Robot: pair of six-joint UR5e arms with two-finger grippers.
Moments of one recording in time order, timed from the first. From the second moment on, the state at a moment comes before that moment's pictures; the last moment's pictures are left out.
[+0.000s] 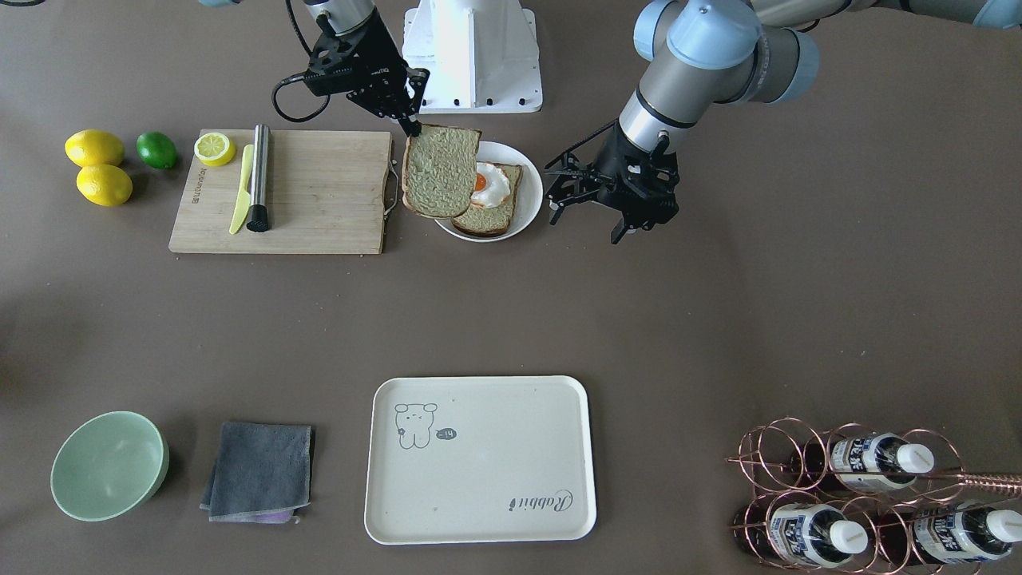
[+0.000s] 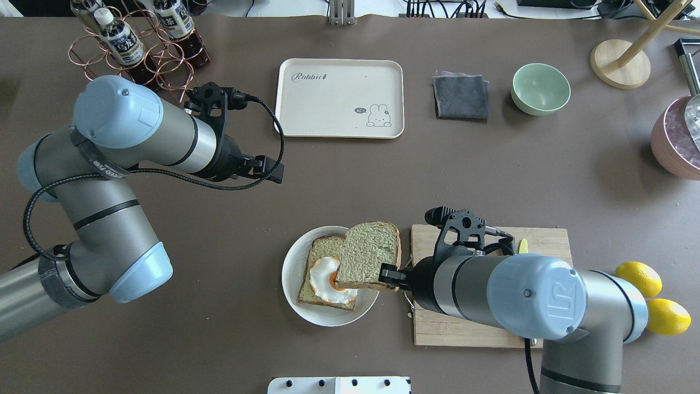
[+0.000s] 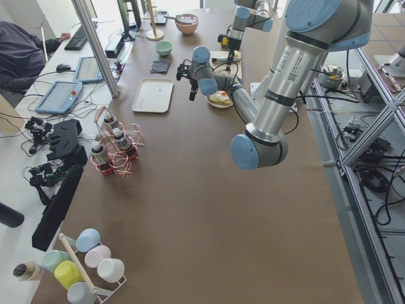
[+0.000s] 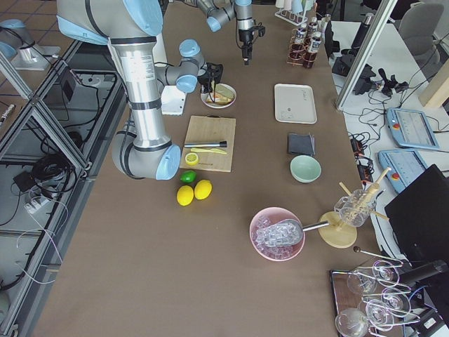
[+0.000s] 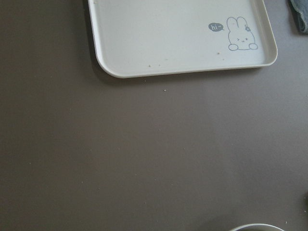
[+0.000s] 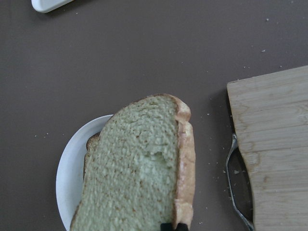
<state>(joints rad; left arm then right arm) -0.66 -2.05 -1.82 -1.91 -1.98 -1.05 0.21 -1.23 2.11 -1.32 1.54 1.67</state>
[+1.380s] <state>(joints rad) -0.66 -2.05 -1.83 -1.91 -1.98 -1.04 0.14 -1.09 1.95 -1.34 1.41 1.73</state>
